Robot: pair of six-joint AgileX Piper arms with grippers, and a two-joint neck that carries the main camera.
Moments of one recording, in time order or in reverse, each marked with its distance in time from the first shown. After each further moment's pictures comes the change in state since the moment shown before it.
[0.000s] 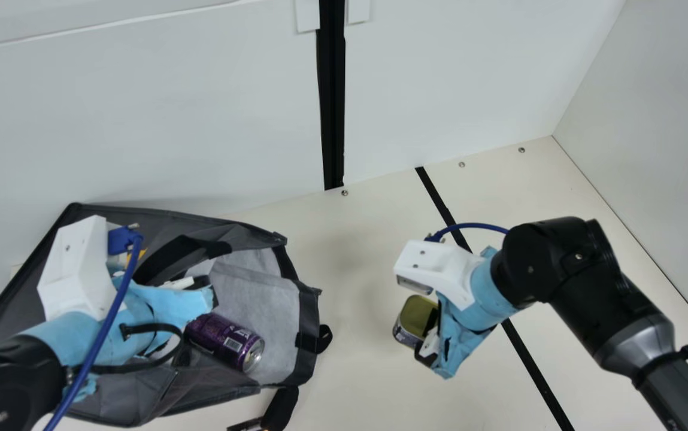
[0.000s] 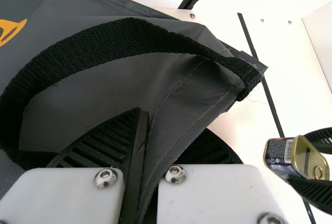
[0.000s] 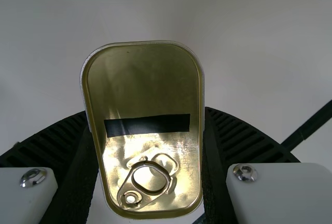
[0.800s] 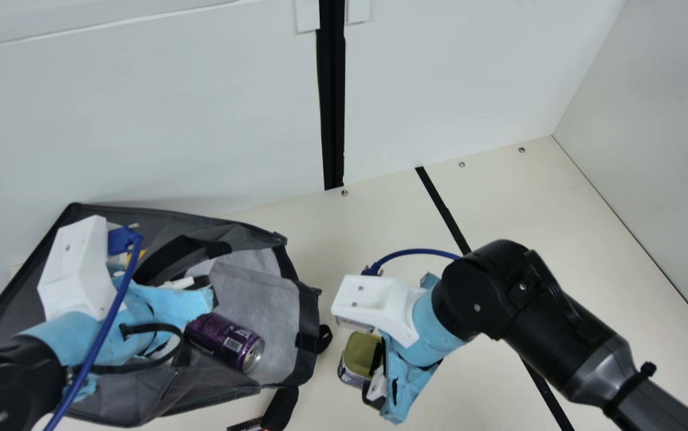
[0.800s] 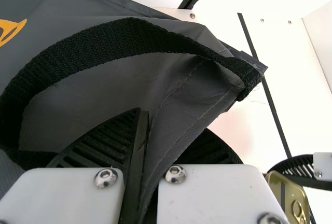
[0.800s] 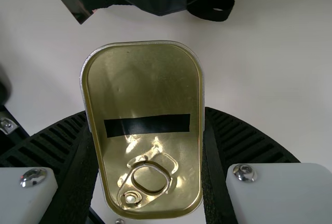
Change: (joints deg) left arm 0.0 0.0 0.0 0.0 0.0 0.0; right arm 14.8 -0.2 -0.4 3.3 0.0 7.2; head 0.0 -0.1
